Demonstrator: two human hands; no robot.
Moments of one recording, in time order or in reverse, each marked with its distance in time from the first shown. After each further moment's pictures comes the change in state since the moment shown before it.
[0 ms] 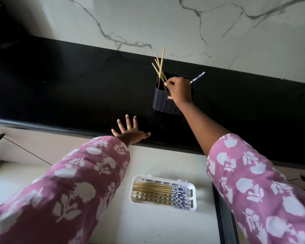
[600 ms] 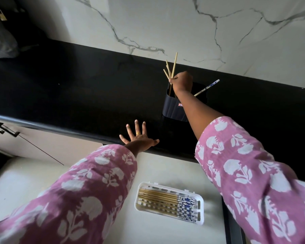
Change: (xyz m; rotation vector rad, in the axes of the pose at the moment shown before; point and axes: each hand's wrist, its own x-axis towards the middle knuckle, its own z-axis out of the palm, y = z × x) left_hand 0.001 0.000 0.003 -0.061 0.020 0.000; right_hand 0.057 -0.023 0.033 0.059 -0.049 0.271
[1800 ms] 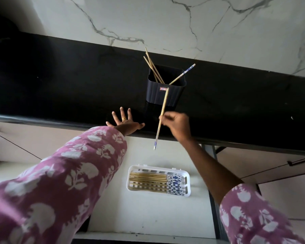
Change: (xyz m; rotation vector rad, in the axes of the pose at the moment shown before) left_hand -0.012 0.001 -0.001 0.036 0.028 -0.002; right_hand -0.181 0.110 -0.034 0.388 -0.132 -0.059
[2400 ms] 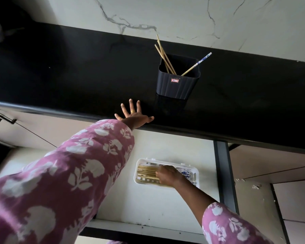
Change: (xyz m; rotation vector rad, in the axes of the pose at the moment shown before) left_hand 0.003 0.001 0.001 0.003 -0.004 -0.014; right_hand -0.117 0.092 0.056 -0.996 -1.021 -0.018
